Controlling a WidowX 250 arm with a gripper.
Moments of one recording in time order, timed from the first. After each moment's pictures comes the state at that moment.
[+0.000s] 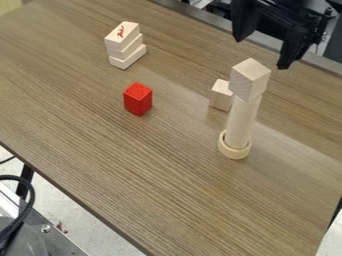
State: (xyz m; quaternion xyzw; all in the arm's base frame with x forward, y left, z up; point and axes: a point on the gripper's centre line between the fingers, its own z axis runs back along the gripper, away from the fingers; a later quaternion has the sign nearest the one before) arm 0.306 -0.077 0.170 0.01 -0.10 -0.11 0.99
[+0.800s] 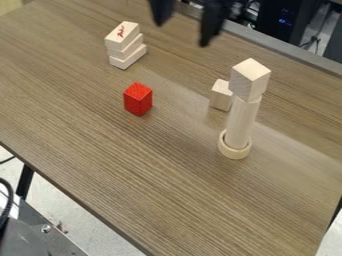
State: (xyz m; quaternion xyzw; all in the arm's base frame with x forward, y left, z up) arm 0.277 0.019 0.172 0.02 -0.11 0.03 0.99
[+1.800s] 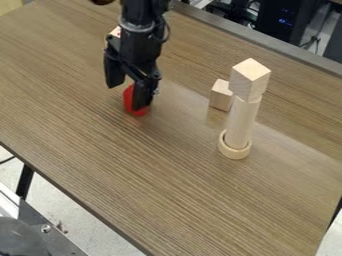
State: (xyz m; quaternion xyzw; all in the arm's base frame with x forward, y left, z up) arm 0.276 0.088 0.045 0.06 0.01 -0.10 0.99
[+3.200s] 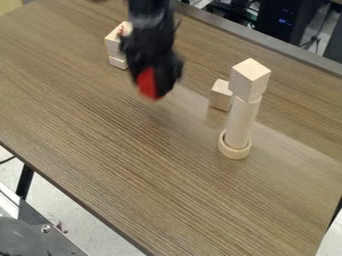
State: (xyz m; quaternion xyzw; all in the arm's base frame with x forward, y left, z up) arm 0.299 0.049 0.081 -0.01 -0.10 -0.02 0.99
